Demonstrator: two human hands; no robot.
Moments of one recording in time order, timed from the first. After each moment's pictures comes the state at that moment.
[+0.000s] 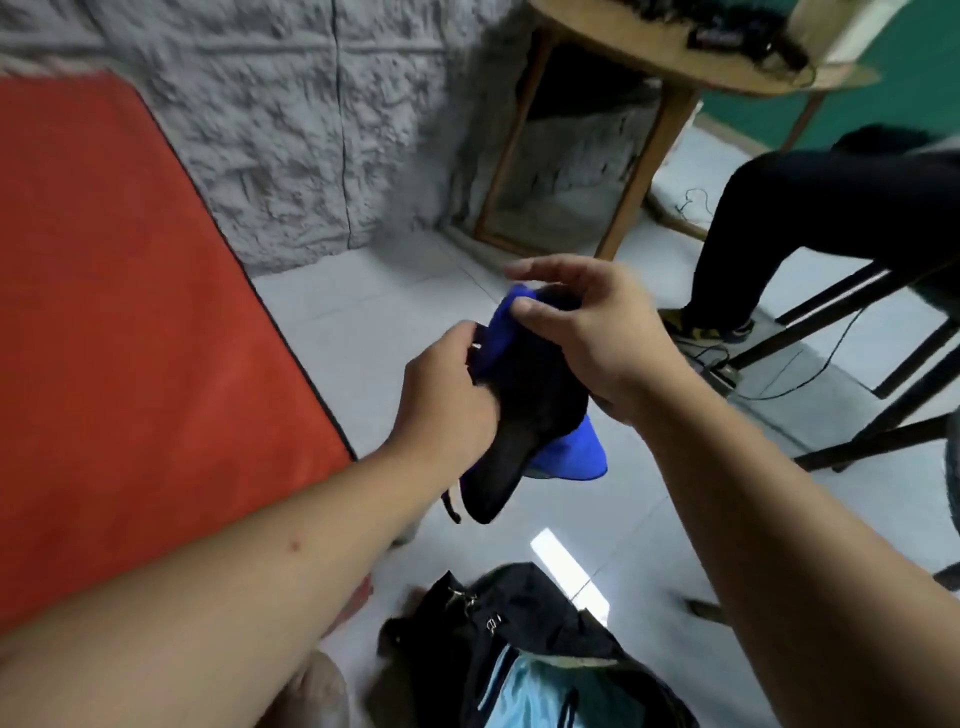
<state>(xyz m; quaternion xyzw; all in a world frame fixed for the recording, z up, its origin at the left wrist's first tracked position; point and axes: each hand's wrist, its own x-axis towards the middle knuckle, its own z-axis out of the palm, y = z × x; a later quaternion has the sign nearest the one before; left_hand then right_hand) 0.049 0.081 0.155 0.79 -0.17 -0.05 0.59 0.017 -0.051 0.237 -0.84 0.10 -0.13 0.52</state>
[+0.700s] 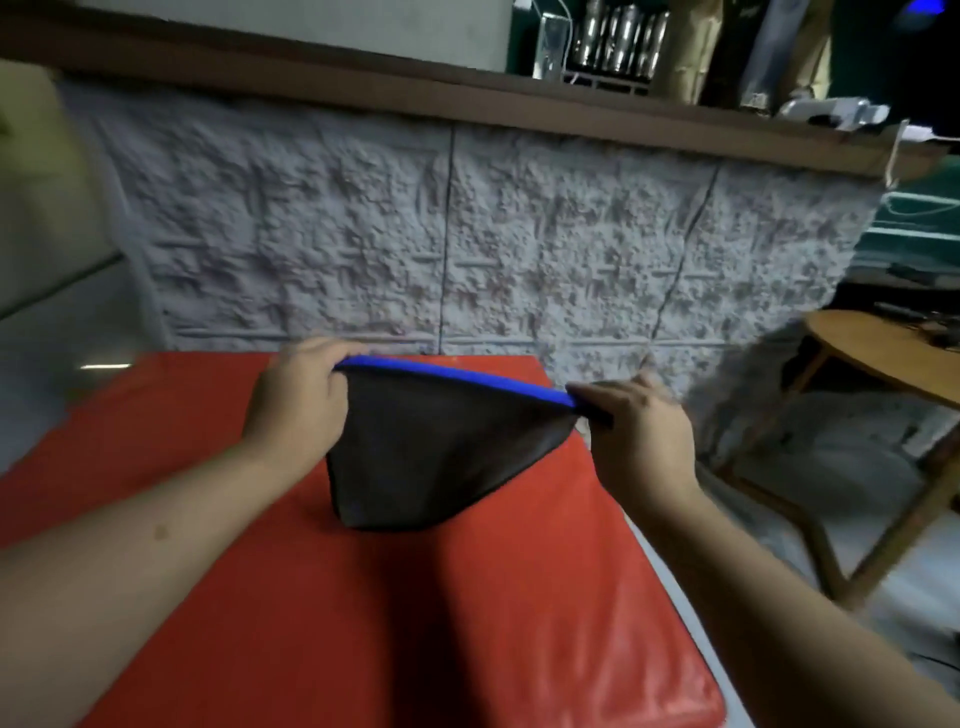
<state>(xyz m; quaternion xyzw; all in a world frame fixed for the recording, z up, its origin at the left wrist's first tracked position) 0.092 0.594 0.363 0.89 -0.04 0.38 0.26 0.091 0.269 0.373 -0.88 -0.18 -0.40 0.18</state>
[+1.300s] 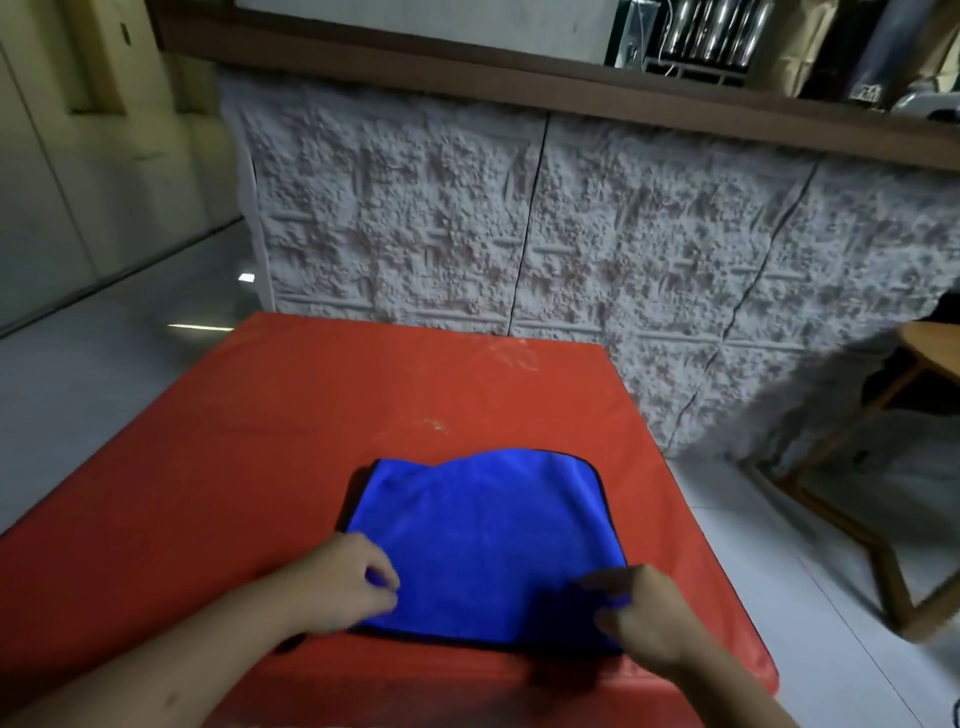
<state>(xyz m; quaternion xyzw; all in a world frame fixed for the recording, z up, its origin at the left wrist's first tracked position) -0.058 0.626 0.221 0.94 -0.02 -0.16 0.29 -0.006 0.267 0.234 -0.96 -0.09 0.17 0.22</state>
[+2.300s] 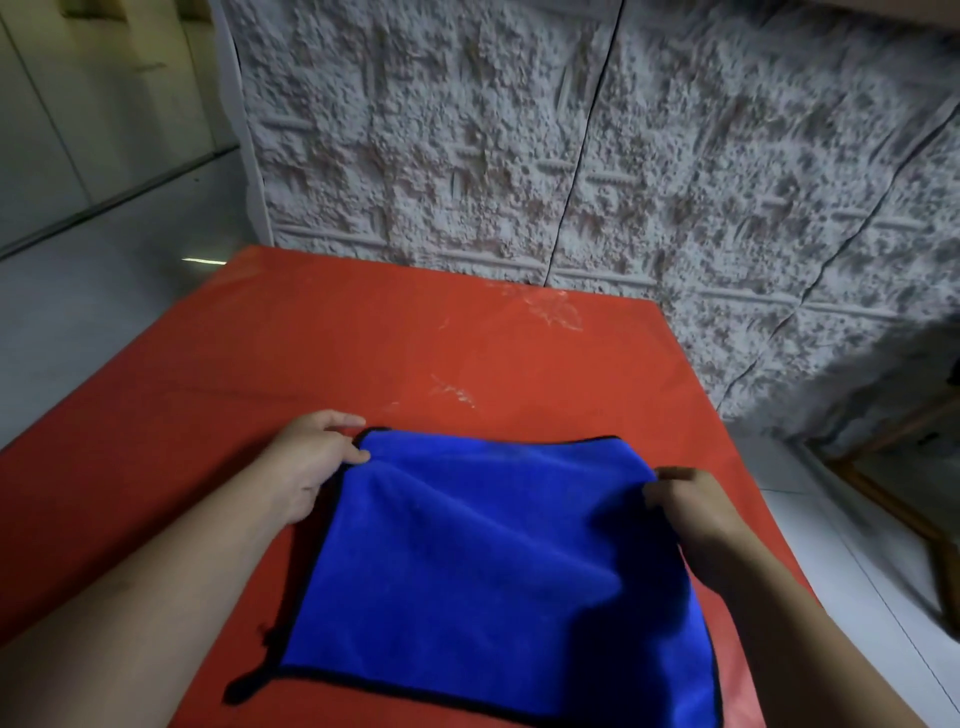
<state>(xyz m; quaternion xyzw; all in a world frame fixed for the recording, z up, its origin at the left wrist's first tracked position) 0.061 0.687 0.213 0.67 0.33 -0.02 0.67 0.122 0.318 0.228 -0.83 0.10 0.11 0.54</state>
